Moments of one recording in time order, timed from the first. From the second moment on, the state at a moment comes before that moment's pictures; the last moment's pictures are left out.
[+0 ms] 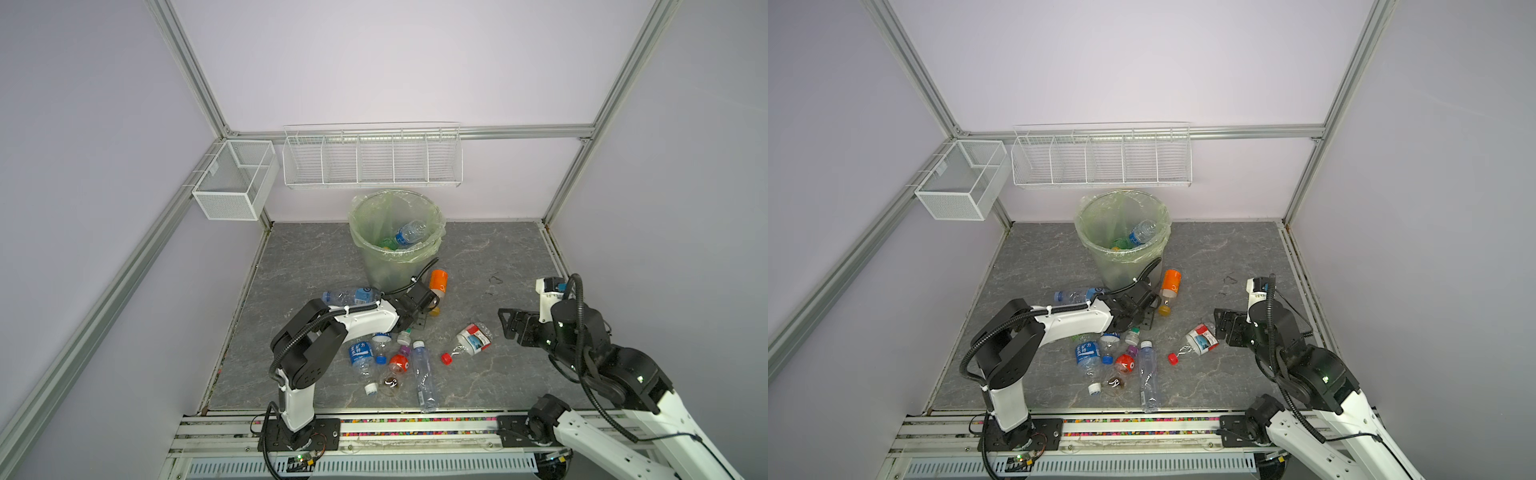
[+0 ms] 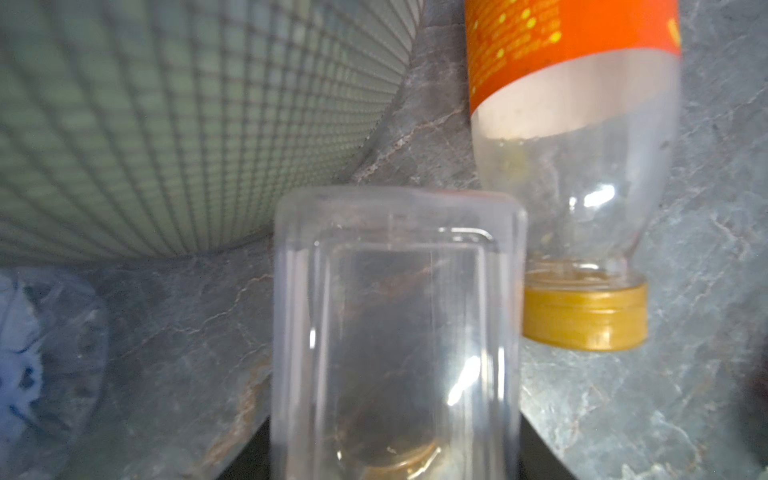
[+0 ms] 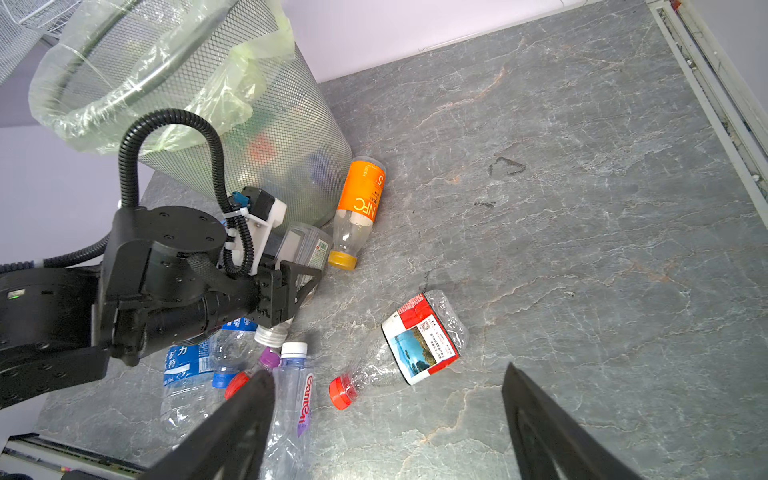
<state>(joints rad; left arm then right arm) -0.93 1.87 1.16 -0.33 -0.25 -0.49 0.64 0.63 0.98 -0.98 0.26 0.60</state>
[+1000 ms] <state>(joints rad) -0.95 1.71 1.23 -0.47 -0.30 -0.44 0.64 0.62 0.98 -0.99 0.27 0.60</state>
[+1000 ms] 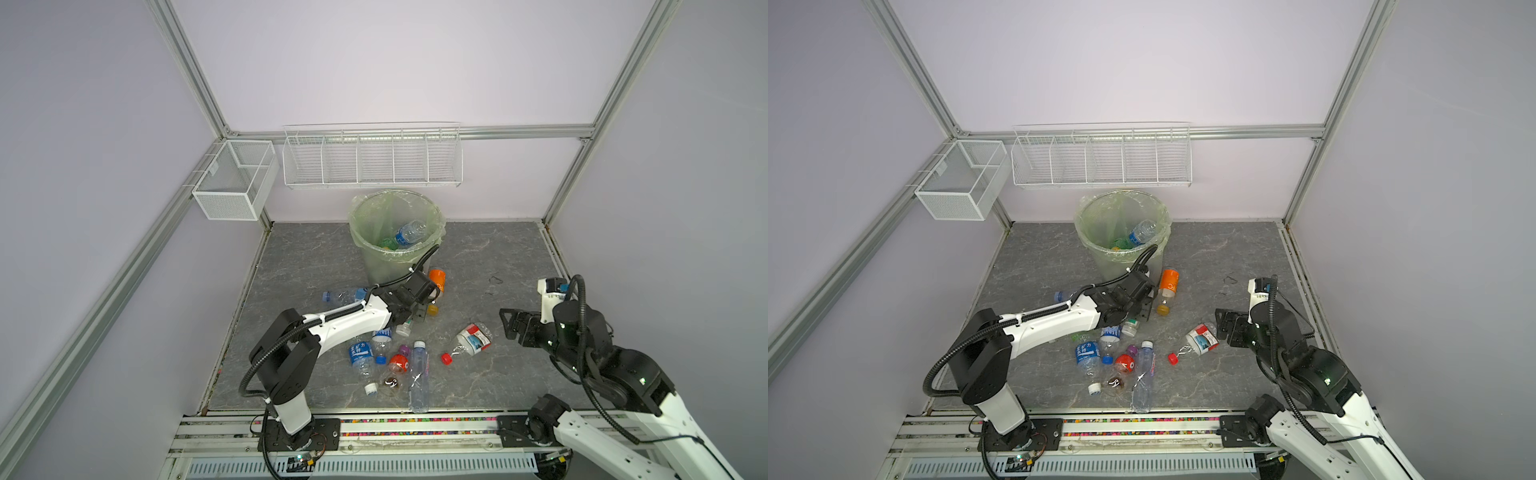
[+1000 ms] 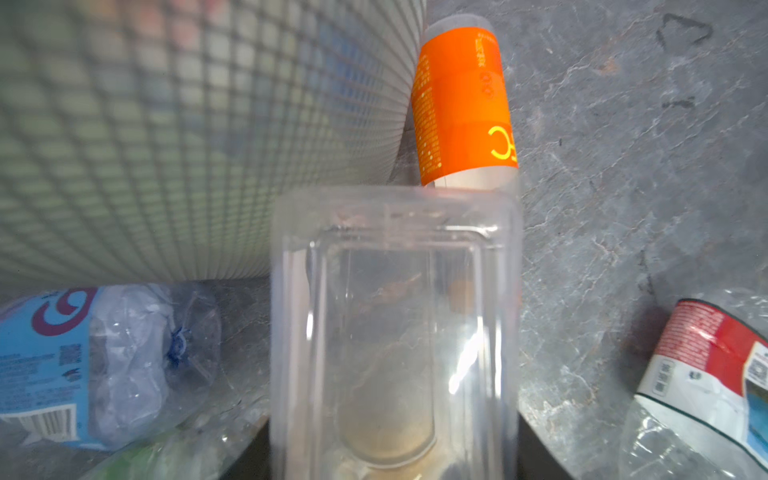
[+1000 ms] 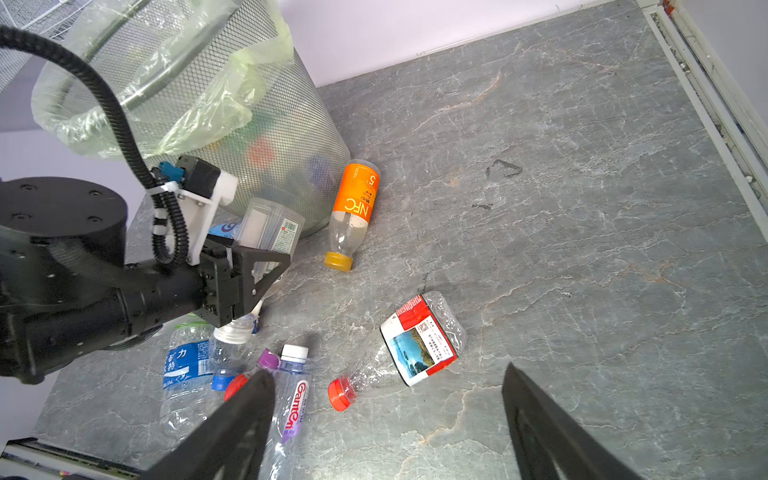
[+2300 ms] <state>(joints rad) -1.16 1.33 1.55 -0.58 -0.53 -0.19 0.64 0.54 0.98 -1.03 0.30 0.63</state>
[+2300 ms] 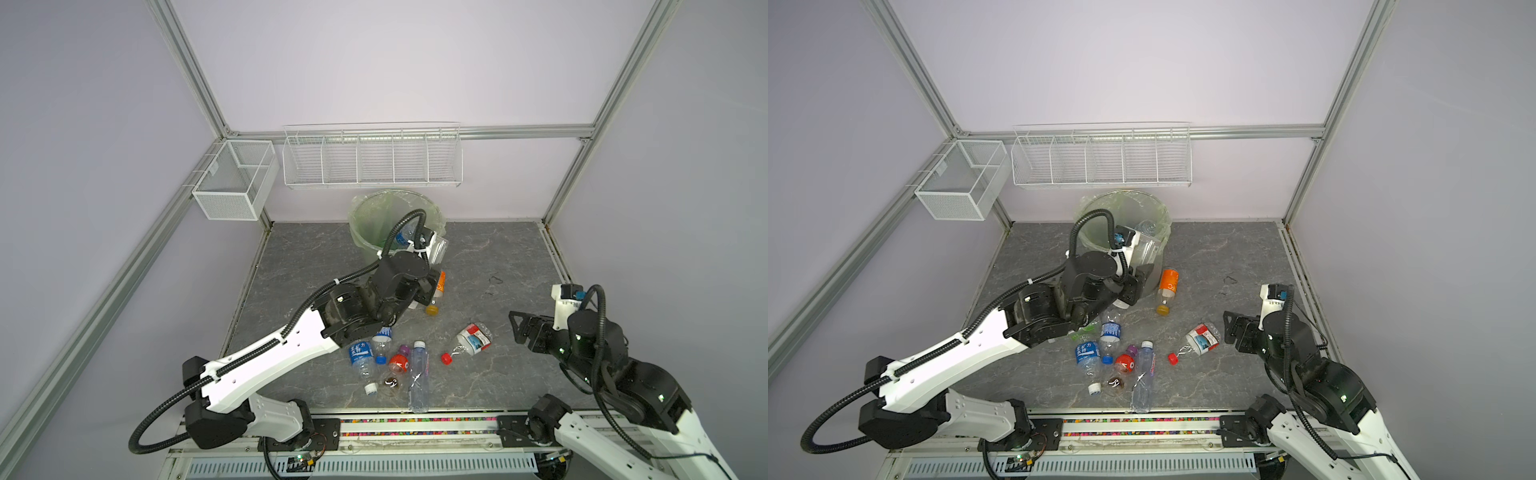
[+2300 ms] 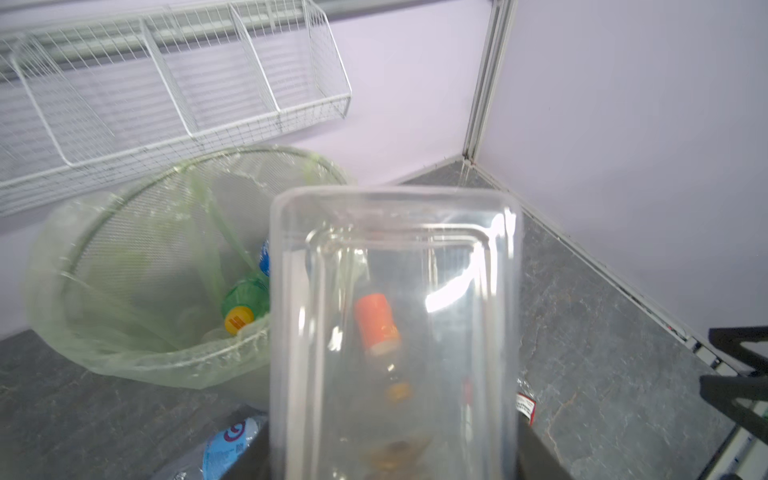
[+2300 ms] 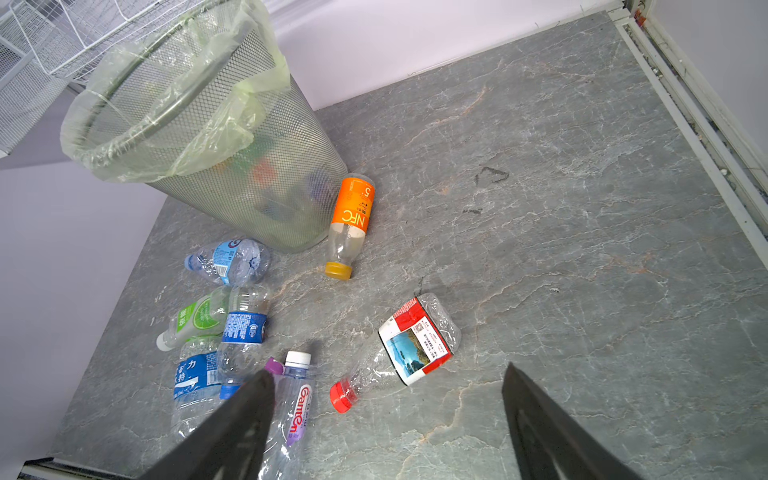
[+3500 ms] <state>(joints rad) -1.05 1.36 1.88 -0.38 -0.45 0.16 0.64 0.57 0.98 -1.02 0.31 0.64</state>
